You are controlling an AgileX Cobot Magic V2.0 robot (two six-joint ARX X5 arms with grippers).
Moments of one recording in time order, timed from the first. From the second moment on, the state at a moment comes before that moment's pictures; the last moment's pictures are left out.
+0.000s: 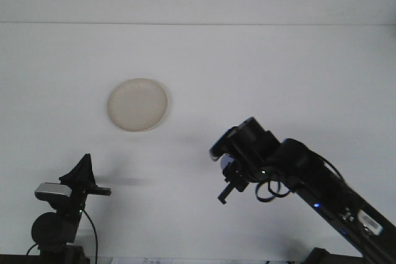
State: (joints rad) left arm -0.06 0.01 0.03 0.16 0.03 -0.10; right arm 0.78 1.39 1.43 -1.23 -0.13 -0.01
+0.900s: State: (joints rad) left arm -0.06 0.01 0.03 0.16 0.03 -0.10; right arm 0.88 1.73 1.43 -1.22 -0.21 -0.02
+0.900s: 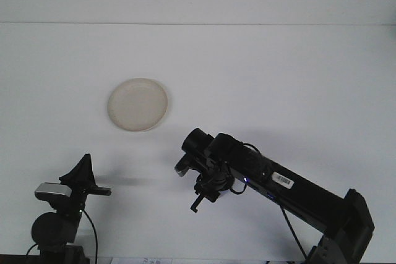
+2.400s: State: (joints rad) left arm -0.06 0.01 0.03 0.16 0.03 -0.10; right arm 0.17 1.24 1.57 -1.21 -0.13 -0.13
